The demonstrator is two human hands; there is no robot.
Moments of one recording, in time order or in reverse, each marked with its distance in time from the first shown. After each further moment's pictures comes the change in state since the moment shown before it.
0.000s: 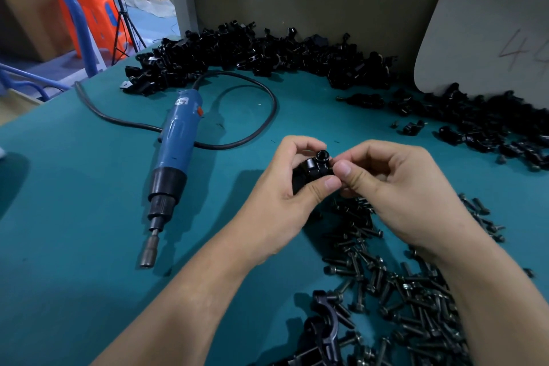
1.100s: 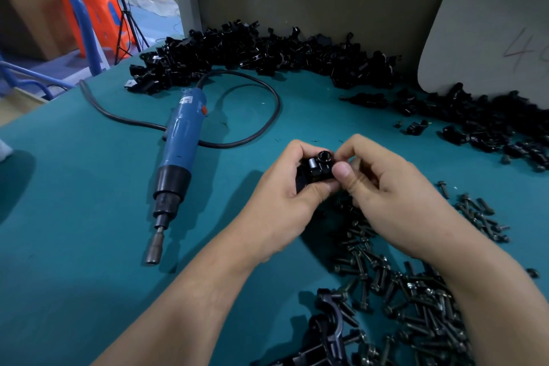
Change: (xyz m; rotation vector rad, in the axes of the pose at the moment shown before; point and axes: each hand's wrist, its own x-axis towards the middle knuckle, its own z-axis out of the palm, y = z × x) left_hand 0.002 -0.005 0.002 -0.054 0.029 -0.001; right_hand 0.000 0.005 0.004 -0.371 -0.110 -0.101
